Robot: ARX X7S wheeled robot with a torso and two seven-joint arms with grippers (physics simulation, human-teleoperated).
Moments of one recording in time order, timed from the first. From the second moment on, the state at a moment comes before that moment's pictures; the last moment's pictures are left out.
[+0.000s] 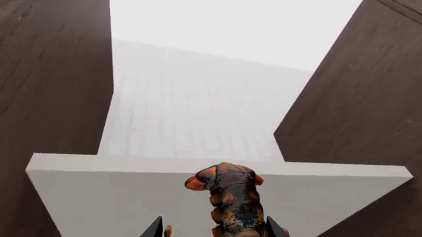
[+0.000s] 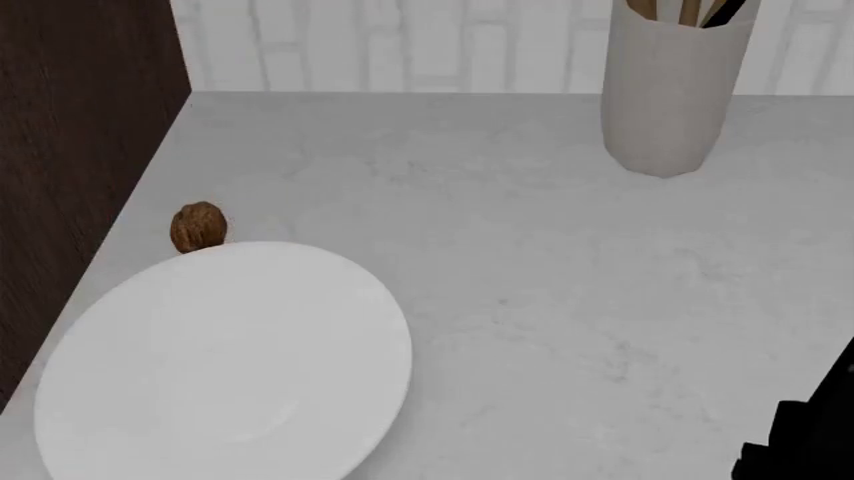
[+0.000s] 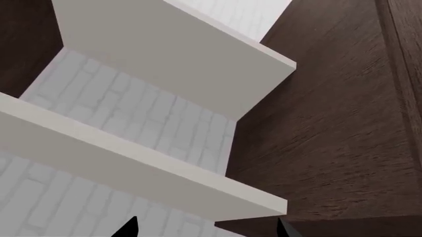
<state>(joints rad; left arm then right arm) -2.26 -0.10 0.57 -0.83 -0.73 -0.15 -0.10 -0.78 1.39 0.75 -1.05 0.55 -0.02 1.14</state>
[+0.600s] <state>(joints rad) -2.34 -0.02 0.57 -0.97 -0.59 -0.12 0.01 -0.78 1.41 0.74 -1.05 0.55 -0.03 1.17</state>
